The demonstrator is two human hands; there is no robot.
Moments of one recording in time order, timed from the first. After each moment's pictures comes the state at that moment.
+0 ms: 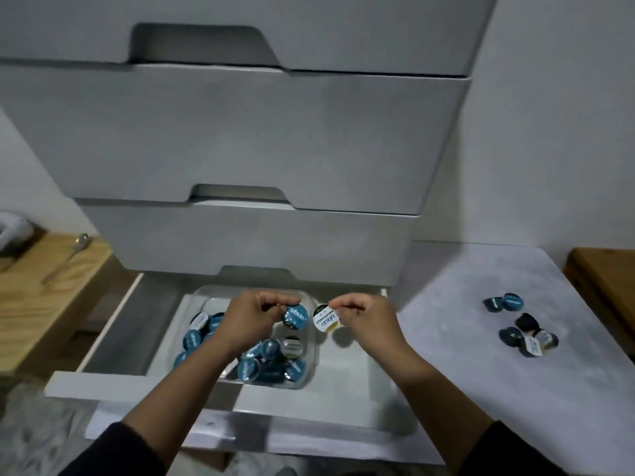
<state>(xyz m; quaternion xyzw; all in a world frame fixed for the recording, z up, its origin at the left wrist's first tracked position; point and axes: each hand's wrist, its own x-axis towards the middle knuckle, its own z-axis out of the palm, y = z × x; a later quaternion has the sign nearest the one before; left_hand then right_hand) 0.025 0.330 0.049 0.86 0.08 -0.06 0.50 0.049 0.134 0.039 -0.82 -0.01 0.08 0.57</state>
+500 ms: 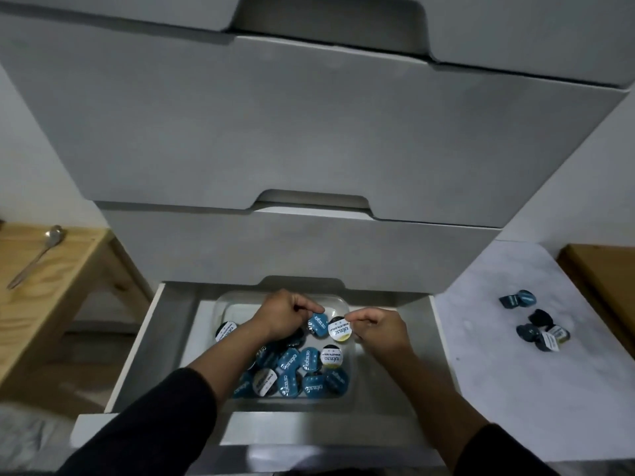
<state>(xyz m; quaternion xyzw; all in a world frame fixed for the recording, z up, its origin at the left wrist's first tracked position) 0.089 0.390 -0.001 0.86 0.00 -0.21 0.46 0.065 0.202 -0.008 -0.84 0.12 0.08 0.52</state>
